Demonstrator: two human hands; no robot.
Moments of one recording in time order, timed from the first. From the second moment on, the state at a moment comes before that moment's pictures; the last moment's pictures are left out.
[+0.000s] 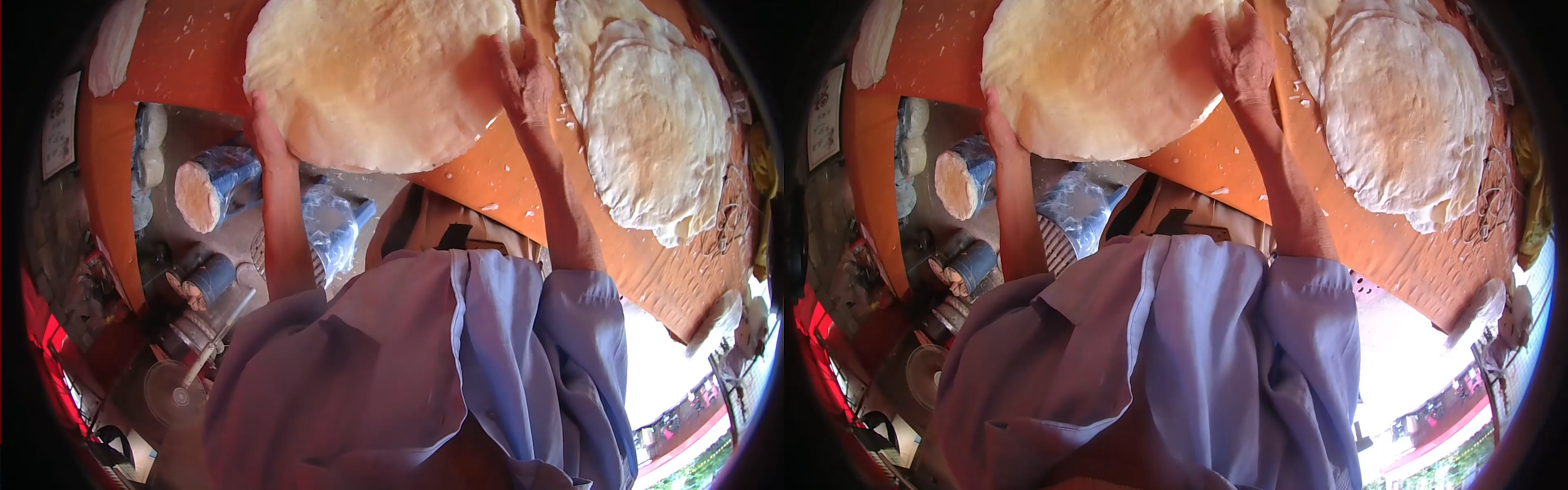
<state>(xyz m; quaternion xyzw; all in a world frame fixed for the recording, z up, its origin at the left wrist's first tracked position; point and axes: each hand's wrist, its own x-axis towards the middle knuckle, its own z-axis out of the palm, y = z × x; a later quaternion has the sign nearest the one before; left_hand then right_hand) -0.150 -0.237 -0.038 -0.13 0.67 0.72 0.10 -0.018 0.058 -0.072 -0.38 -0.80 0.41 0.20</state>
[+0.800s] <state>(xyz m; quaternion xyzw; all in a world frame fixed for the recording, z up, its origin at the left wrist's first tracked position) -0.118 -0.237 -0.040 -0.10 0.64 0.76 0.08 -0.144 0.110 0.000 -0.04 -0.96 0.18 0.22</state>
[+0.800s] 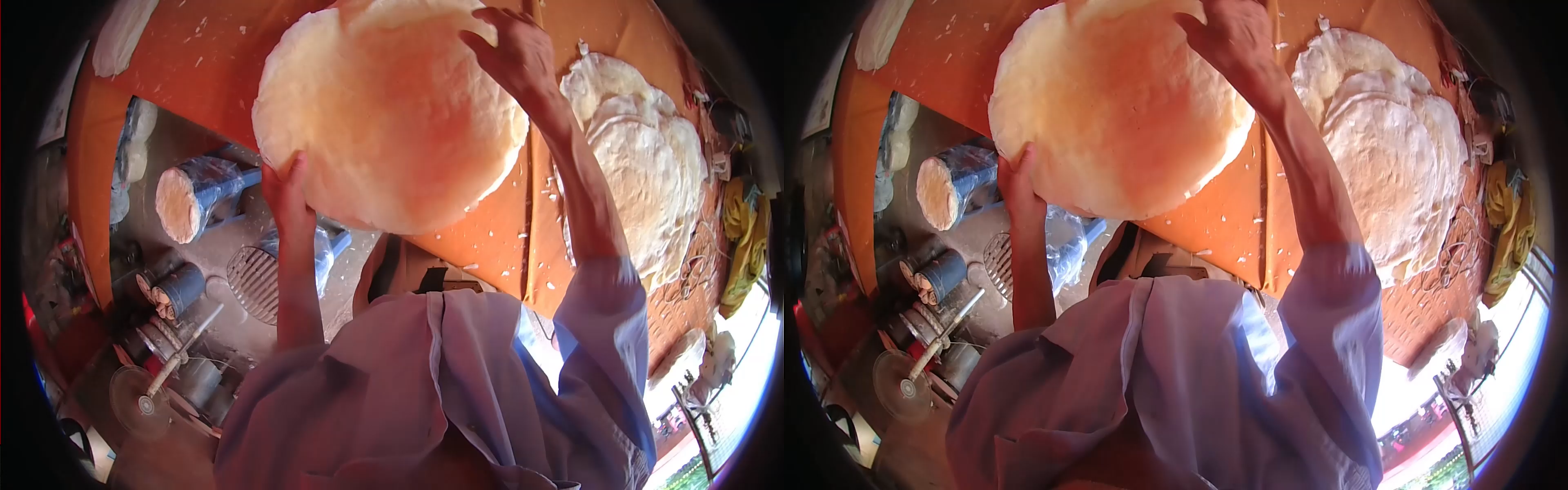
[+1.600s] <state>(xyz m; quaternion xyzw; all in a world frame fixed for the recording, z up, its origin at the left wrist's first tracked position) -0.123 -0.227 -0.034 -0.10 0.68 0.72 0.10 -0.216 0.167 -0.065 0.02 -0.96 0.22 0.18</state>
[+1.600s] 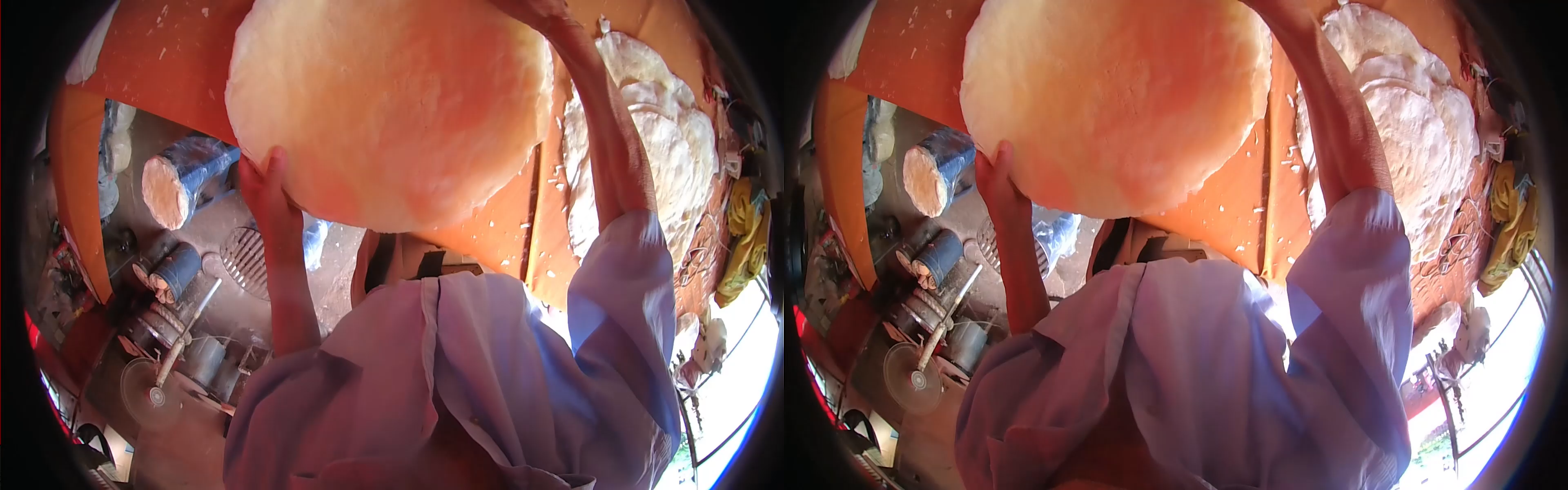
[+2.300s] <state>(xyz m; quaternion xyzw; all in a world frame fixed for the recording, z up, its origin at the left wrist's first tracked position) -0.112 -0.241 -0.066 -0.12 0.66 0.74 0.08 -0.186 0.123 -0.105 0.02 -0.92 0.30 0.26</state>
